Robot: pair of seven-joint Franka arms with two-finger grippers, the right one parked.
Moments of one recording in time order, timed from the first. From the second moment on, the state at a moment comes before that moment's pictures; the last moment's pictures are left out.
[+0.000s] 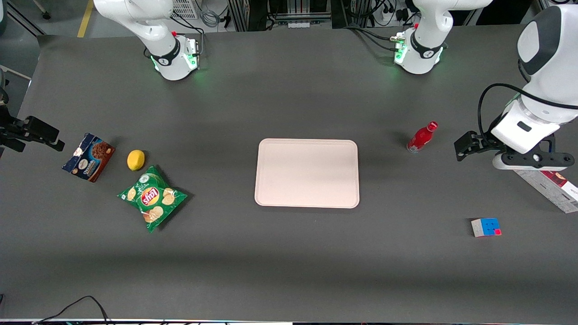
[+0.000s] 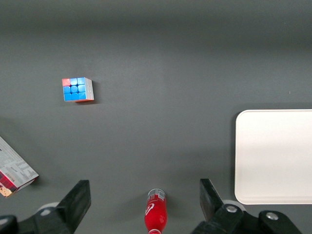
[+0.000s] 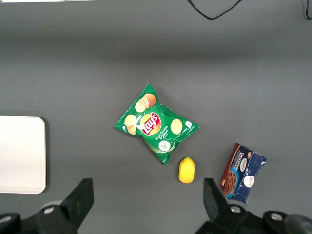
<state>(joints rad) -0.03 0.02 -0.09 -1.77 0.01 1.89 -0.10</state>
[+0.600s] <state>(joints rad) -0.03 0.02 -0.08 -1.77 0.01 1.89 -0.10</state>
